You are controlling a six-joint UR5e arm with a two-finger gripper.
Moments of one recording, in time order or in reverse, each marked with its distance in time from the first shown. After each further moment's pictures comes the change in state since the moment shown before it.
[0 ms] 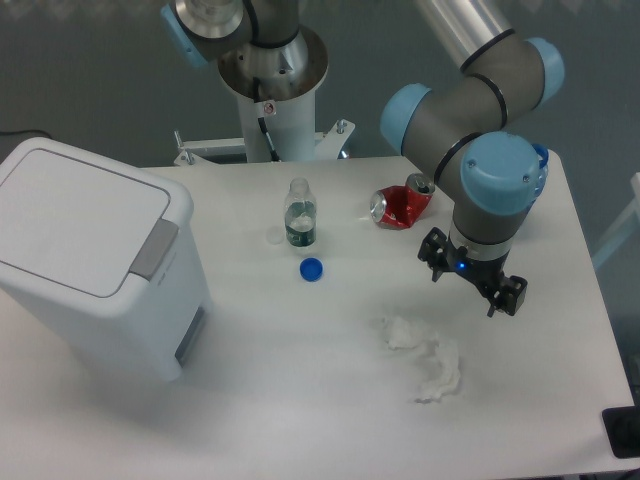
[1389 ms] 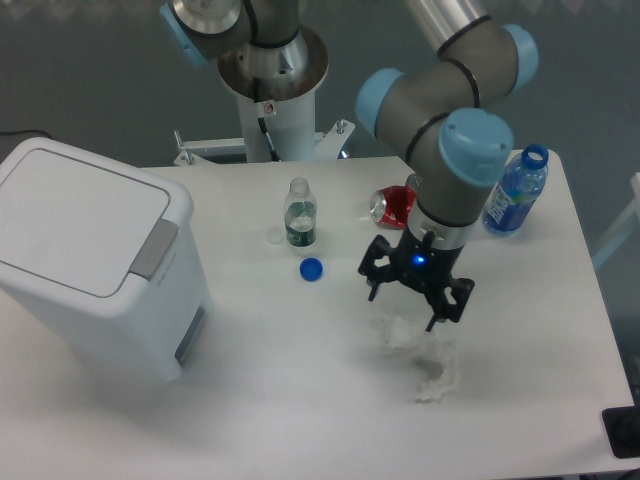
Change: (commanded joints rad) arm -0.052 0.142 -0.104 0.077 -0.463 -0.368
